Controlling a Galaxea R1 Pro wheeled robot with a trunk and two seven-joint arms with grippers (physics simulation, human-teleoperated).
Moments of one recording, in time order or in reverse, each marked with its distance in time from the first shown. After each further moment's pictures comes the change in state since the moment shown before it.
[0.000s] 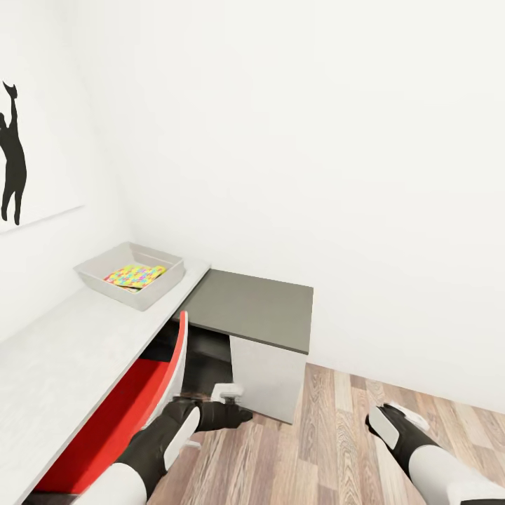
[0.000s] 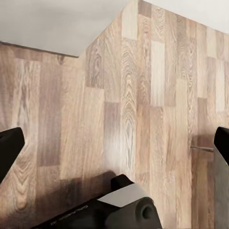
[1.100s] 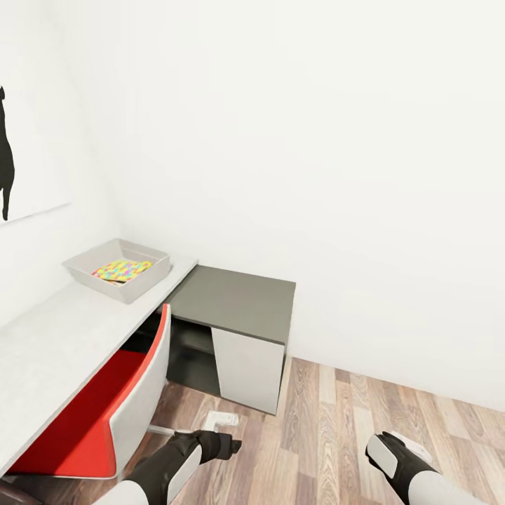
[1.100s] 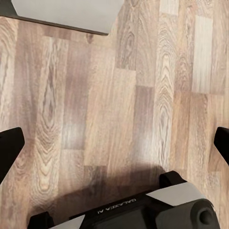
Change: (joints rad) left arm 0.004 -0.021 -0.111 0.280 -0.002 -0.289 0.158; right arm 0.069 0.029 -0.001 0.062 -0.009 -0.051 0.000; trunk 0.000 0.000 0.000
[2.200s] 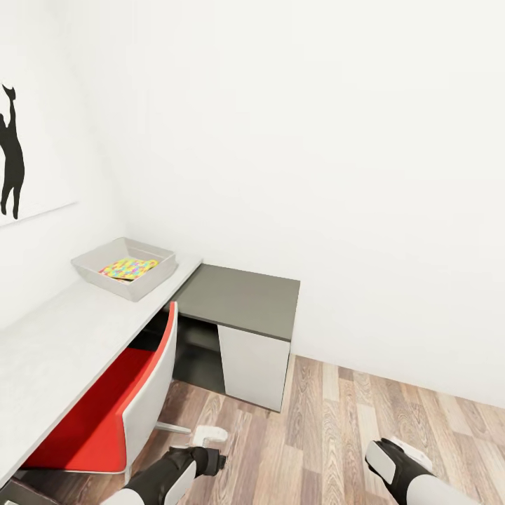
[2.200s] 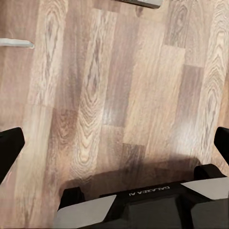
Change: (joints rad) left arm 0.002 -0.002 0.004 0.122 -0.010 -0.058 0.127; right arm 0.003 0.011 0.001 0.040 0.008 -0.040 0.000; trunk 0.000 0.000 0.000
